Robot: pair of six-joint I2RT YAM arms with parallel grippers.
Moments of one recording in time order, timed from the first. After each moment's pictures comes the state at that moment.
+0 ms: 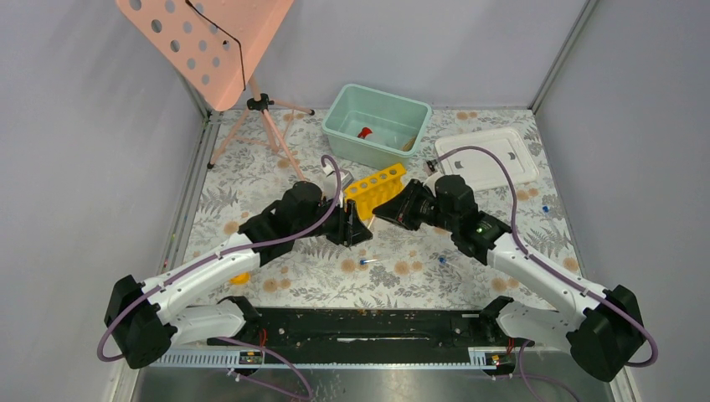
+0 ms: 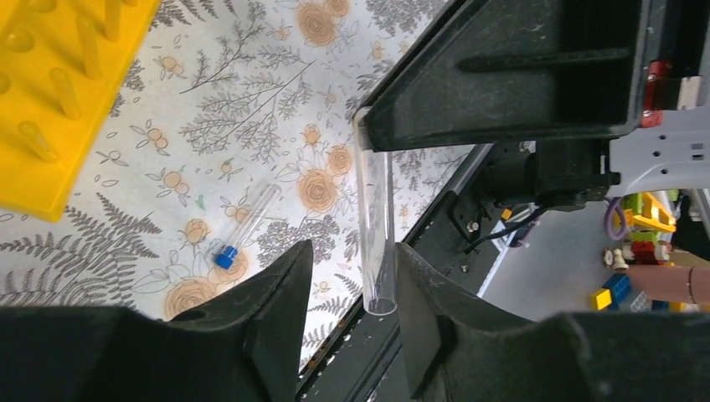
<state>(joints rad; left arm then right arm) -0.81 1.10 0.82 -0.20 0.31 -0.54 0.67 1.08 0.76 -0.06 -0.27 1.17</state>
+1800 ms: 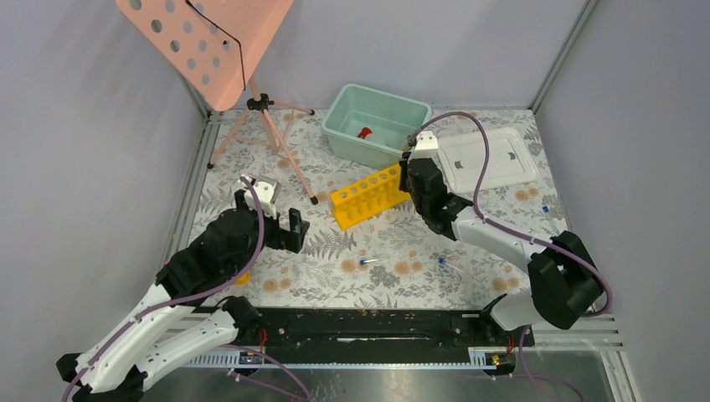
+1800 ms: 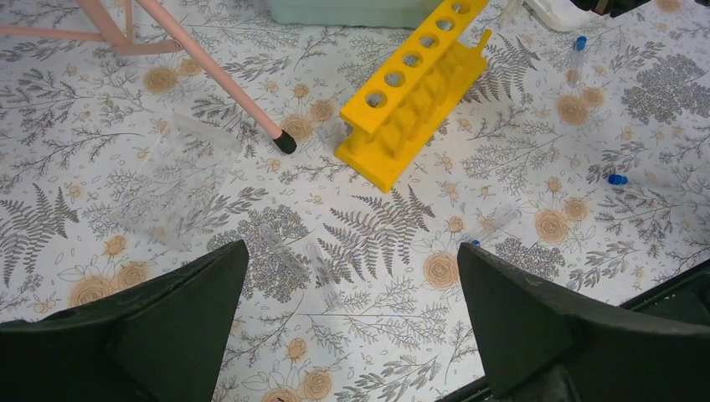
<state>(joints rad) -0.81 0.60 0.88 -0.68 -0.32 -0.23 0.67 1.42 0.87 0.21 0.49 0.25</state>
